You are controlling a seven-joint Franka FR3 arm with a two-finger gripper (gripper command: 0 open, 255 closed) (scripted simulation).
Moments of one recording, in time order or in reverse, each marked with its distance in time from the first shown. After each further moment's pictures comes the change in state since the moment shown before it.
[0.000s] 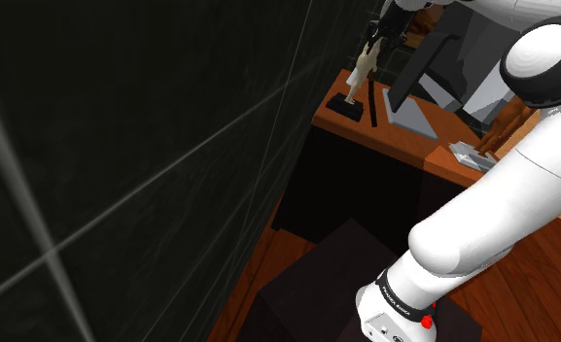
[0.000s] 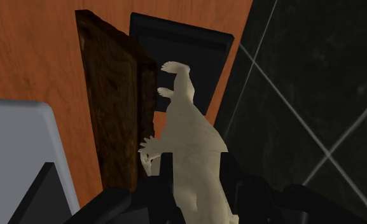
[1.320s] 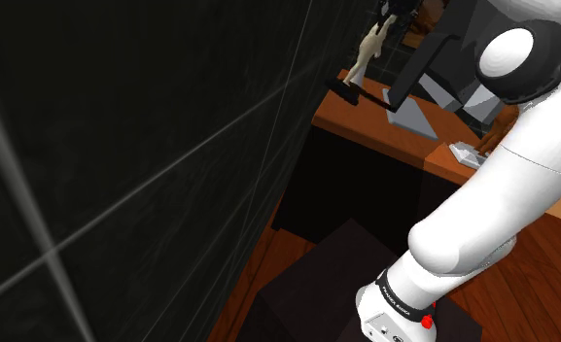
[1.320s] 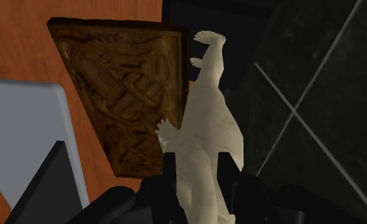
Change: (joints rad) arm -0.008 0.107 -0.006 0.313 0.030 -0.213 -0.033
